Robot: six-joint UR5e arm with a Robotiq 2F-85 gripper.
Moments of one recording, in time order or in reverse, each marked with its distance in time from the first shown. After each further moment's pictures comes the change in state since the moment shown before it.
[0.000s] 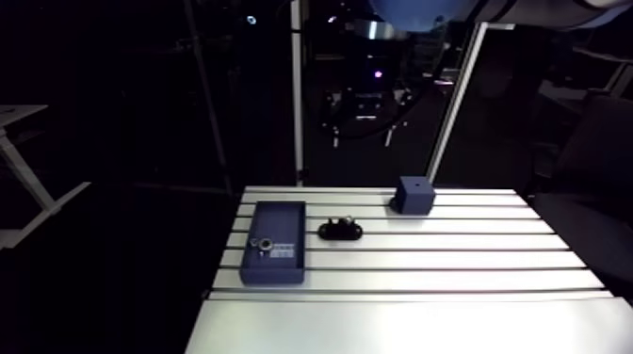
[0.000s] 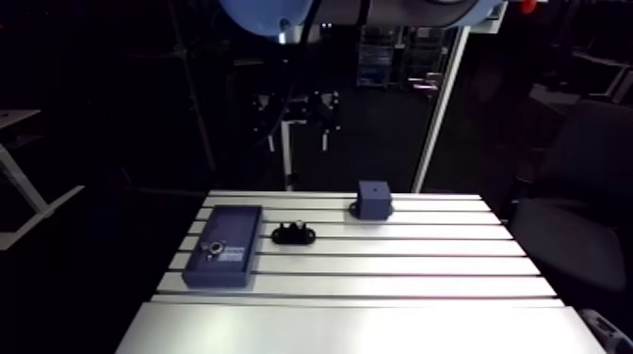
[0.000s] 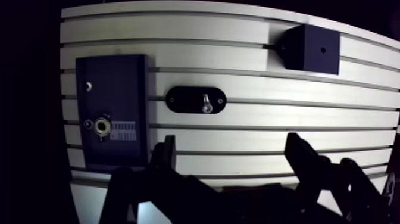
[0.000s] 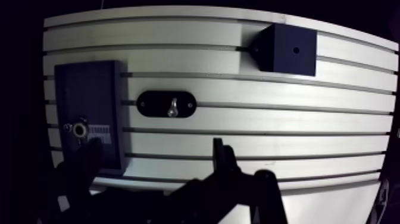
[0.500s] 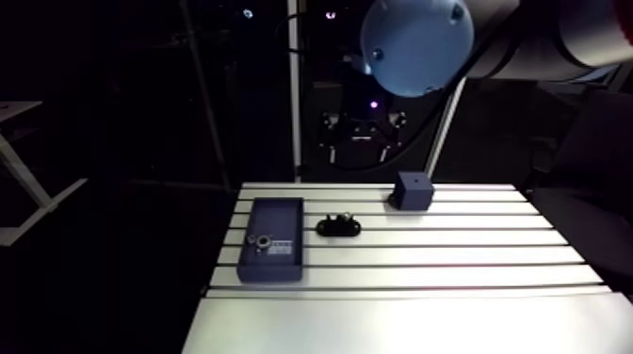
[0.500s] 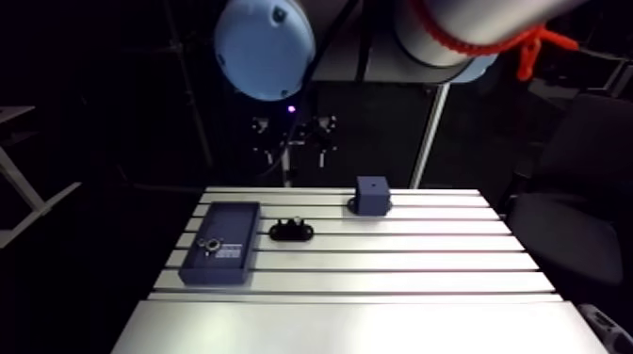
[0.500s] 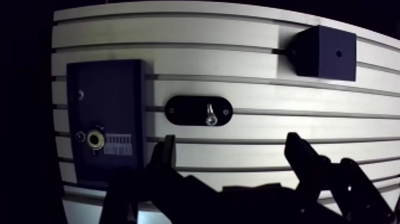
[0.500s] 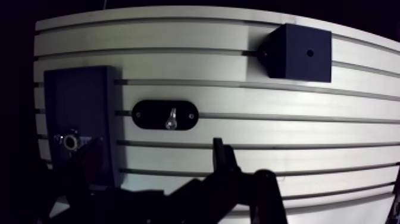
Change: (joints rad) arm -0.008 0.019 0.119 -0.184 0.015 -0.002
